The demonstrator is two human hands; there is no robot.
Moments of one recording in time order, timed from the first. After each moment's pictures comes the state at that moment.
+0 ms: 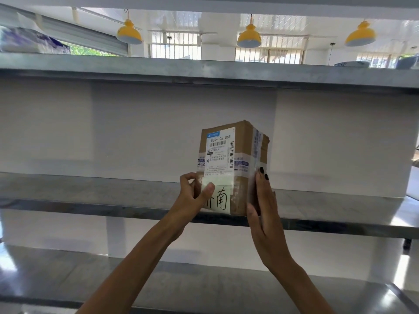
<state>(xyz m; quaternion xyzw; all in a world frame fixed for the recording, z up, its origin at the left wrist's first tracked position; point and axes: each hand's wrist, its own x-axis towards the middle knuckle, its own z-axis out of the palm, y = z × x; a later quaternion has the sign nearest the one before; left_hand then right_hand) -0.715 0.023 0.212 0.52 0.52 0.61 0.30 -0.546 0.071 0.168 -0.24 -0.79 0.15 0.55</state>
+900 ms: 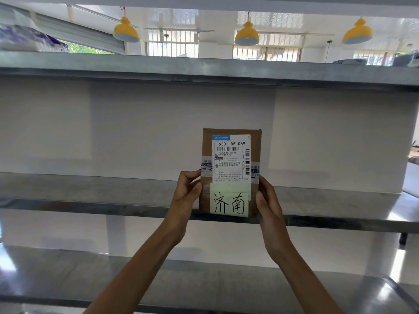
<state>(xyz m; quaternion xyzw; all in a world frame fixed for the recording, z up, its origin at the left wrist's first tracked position) -0.721 0.016 0.199 0.50 0.45 0.68 0.28 -0.544 0.073 0.175 -0.22 -0.64 0.48 0.56</state>
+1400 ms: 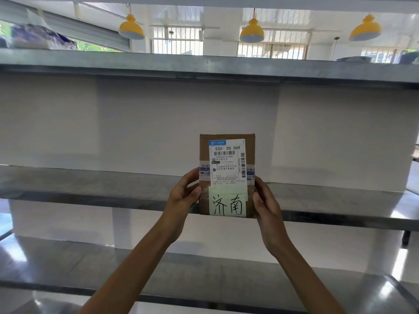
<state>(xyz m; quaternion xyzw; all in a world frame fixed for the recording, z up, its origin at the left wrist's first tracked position) -0.730 0.001 0.189 0.51 0.44 0.67 0.31 -0.545 0.073 0.167 -0.24 -0.64 0.49 0.54</state>
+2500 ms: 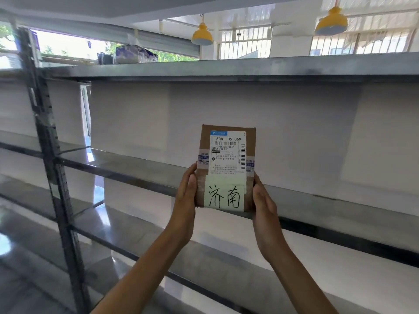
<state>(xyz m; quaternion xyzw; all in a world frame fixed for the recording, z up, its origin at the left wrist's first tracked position) -0.767 -0.055 0.192 0.41 0.49 0.75 0.15 -0.636 0.032 0.190 -0.15 -0.67 0.58 0.45</state>
